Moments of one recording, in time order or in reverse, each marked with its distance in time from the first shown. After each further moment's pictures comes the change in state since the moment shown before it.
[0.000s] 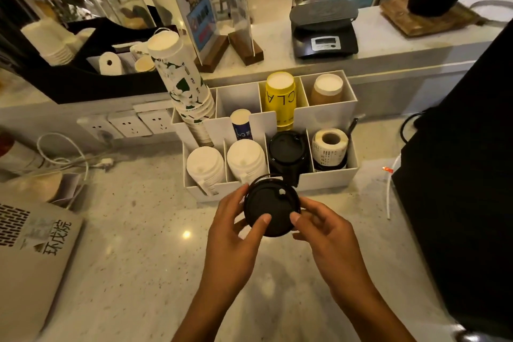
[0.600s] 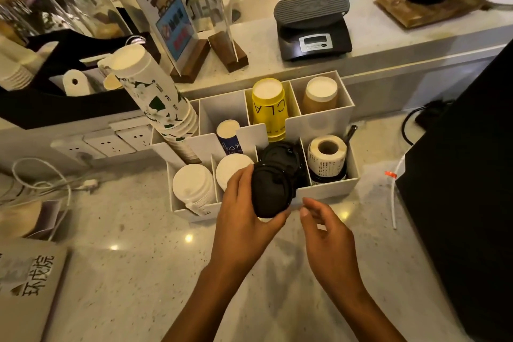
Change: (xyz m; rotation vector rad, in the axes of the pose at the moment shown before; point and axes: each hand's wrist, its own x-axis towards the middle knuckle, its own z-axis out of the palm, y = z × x) left_hand 0.083 -0.001 0.036 0.453 -0.056 0.228; right_hand 0.060 0.031 0.004 -0.187 0.166 -0.023
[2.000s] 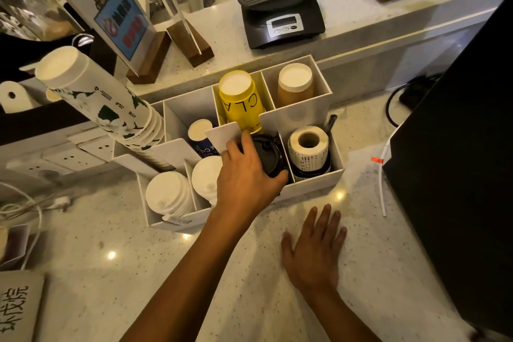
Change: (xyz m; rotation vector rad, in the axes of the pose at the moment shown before) left_hand 0.091 0.023 0.047 0.360 -0.119 -0.017; right_hand 0.030 0.141 0.045 -1.022 0.101 0.017
